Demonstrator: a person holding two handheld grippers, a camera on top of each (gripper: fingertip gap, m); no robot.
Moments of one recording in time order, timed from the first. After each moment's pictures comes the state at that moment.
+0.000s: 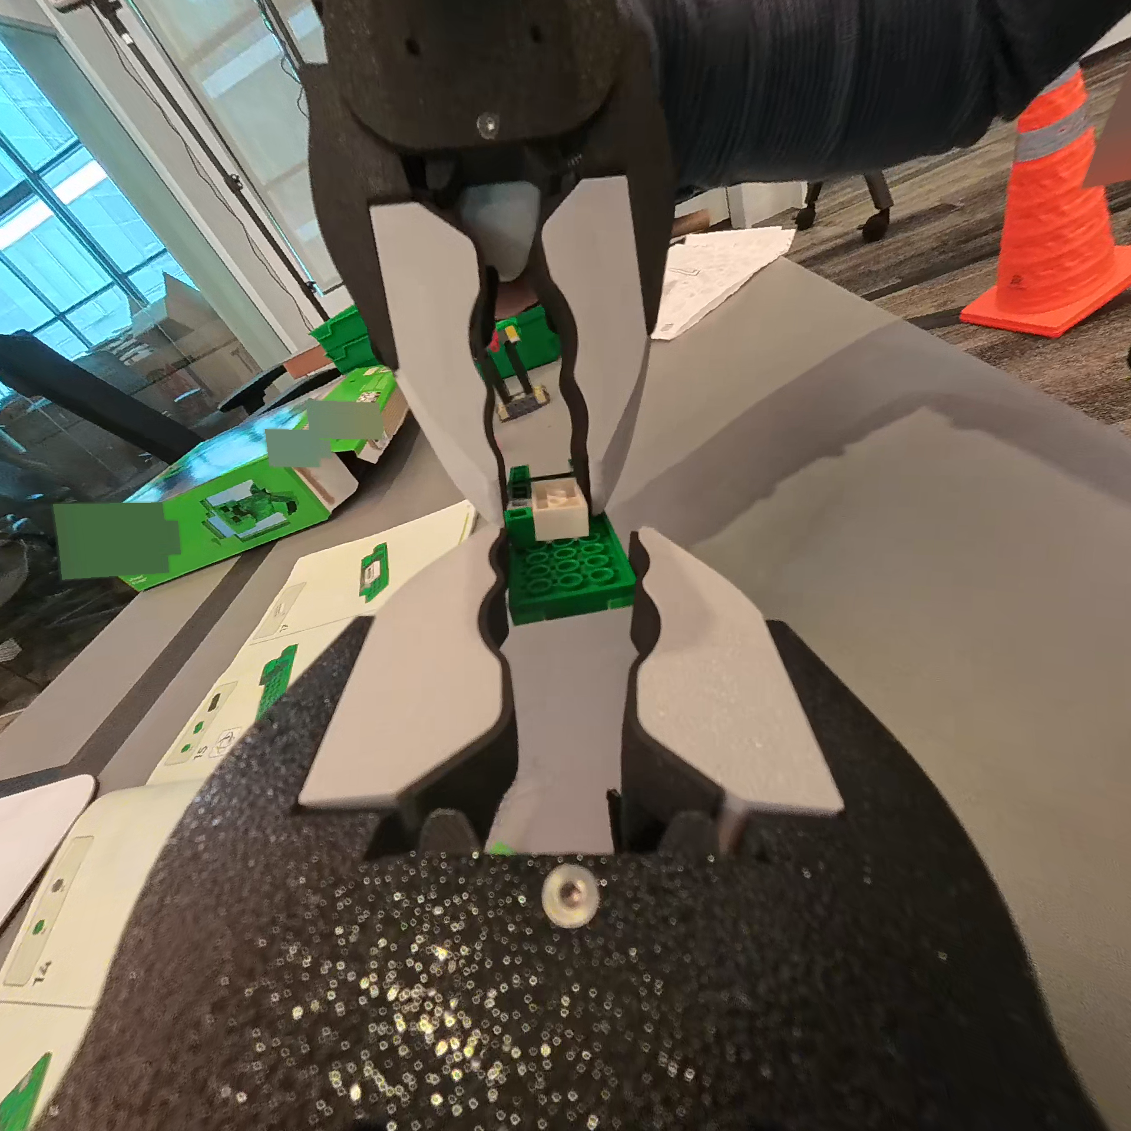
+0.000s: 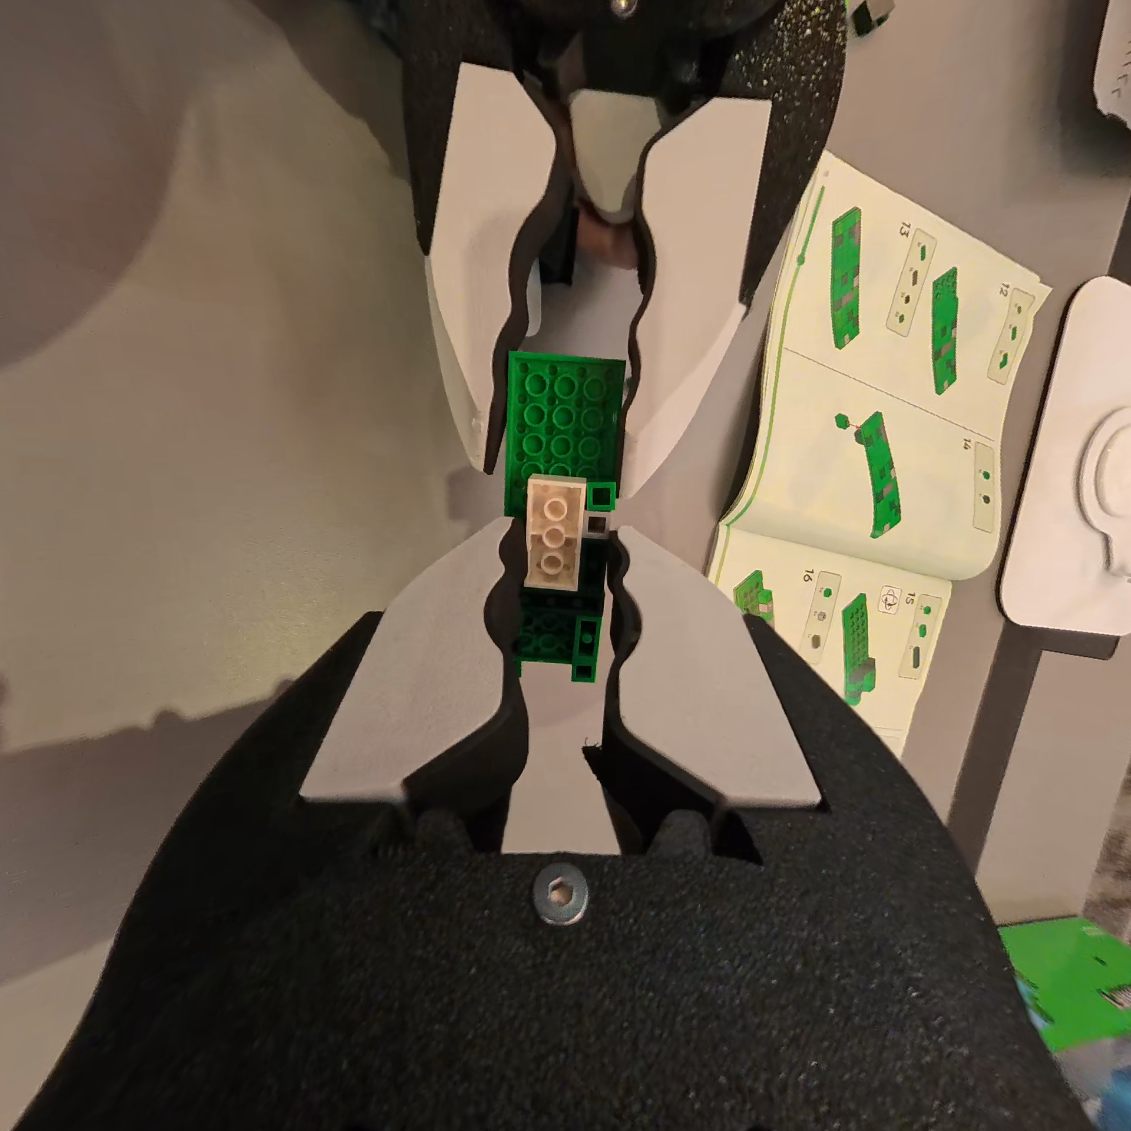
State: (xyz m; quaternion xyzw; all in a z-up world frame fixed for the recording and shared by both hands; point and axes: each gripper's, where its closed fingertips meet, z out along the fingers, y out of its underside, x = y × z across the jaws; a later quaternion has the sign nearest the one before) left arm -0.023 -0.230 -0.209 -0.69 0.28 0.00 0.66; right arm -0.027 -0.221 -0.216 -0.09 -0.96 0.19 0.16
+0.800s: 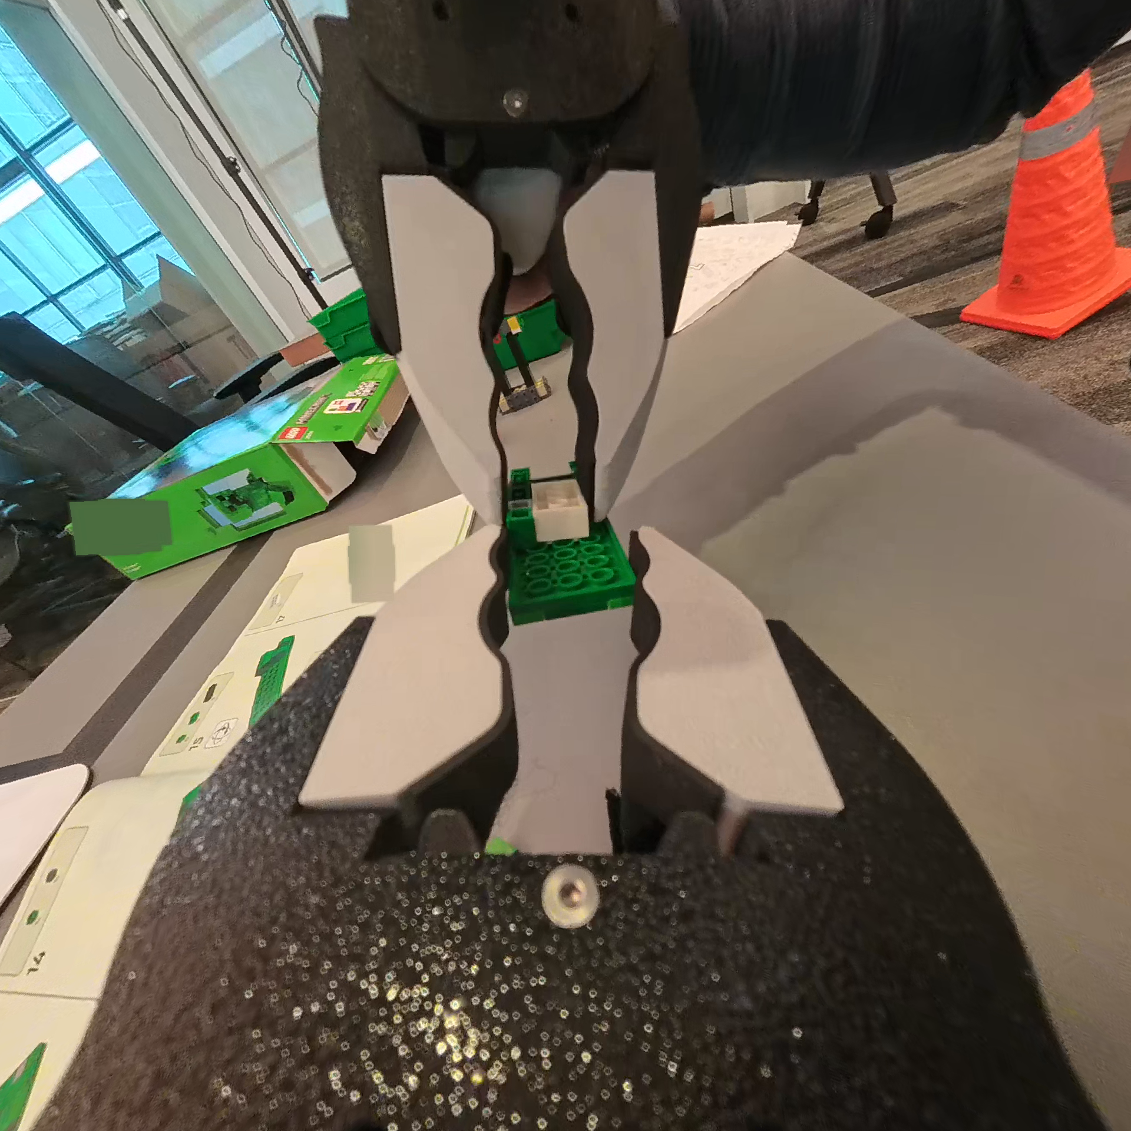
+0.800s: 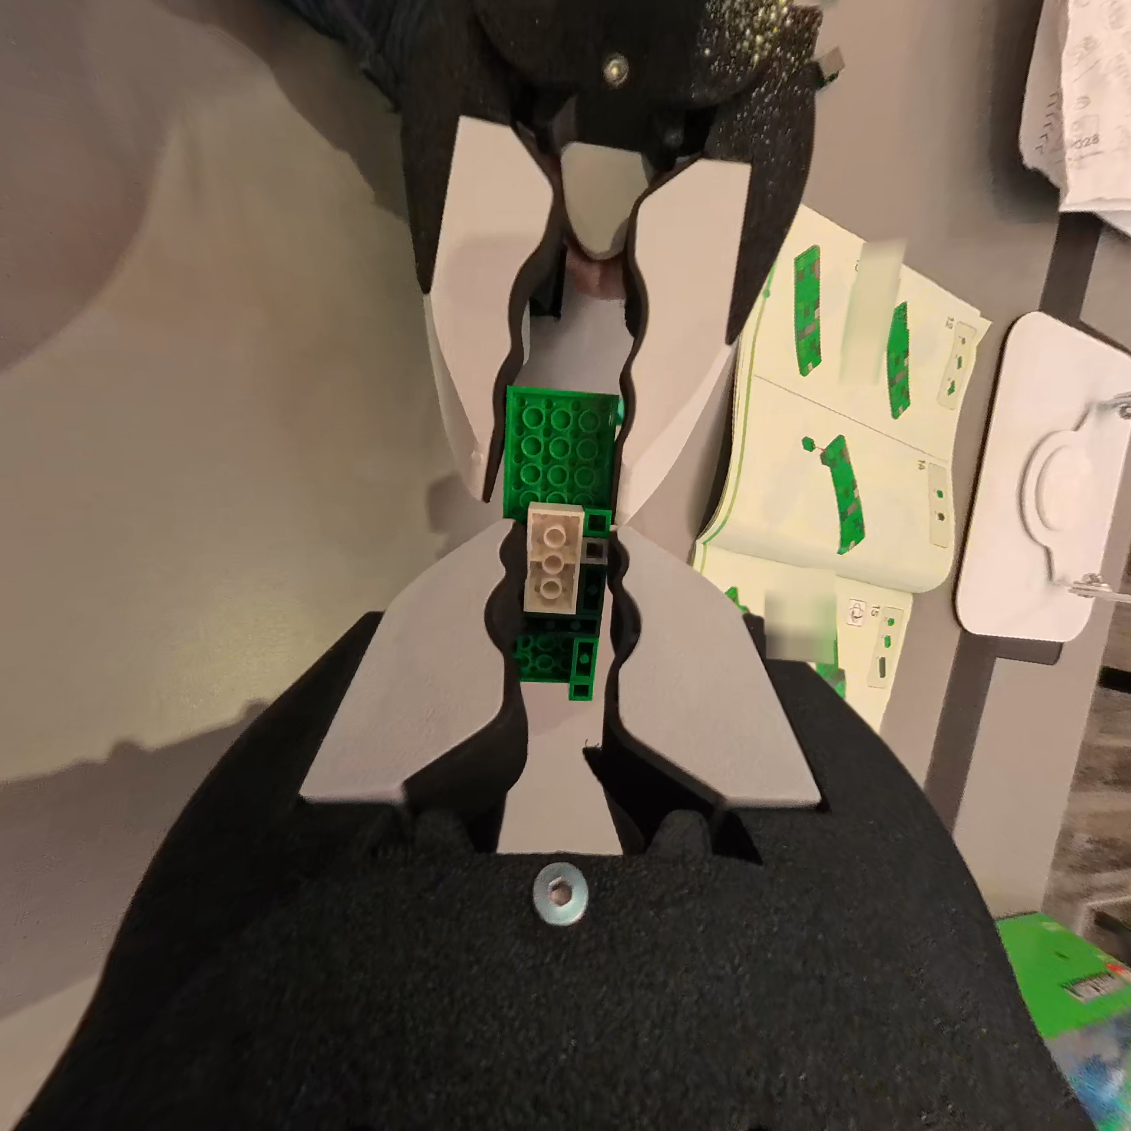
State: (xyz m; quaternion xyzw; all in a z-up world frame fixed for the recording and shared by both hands) left arm -0.026 -0.229 -0.210 -0.70 0.28 -0.01 0.66; right arm -0.032 -0.227 -0.213 -0.08 -0.96 0.20 0.19
